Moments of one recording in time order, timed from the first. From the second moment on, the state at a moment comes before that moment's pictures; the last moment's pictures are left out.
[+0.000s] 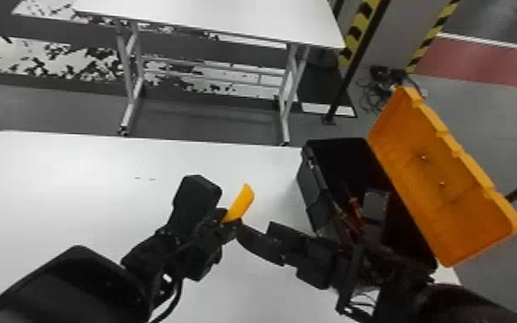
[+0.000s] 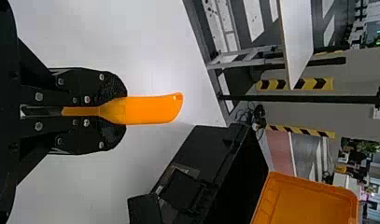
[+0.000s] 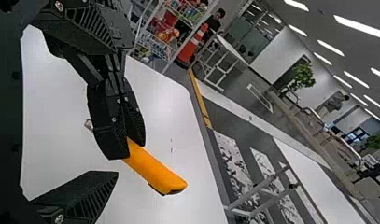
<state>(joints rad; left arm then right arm) 0.22 0.12 -0.51 -2.09 -0.09 0.89 -0.19 0.46 -0.11 -0.14 -2.22 -0.63 0.98 0.51</state>
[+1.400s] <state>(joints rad) 0.27 0.22 -0.52 -2.13 -0.08 0.78 -0.13 0.18 -0.06 -0.08 -1.92 -0.56 0.97 0.48</state>
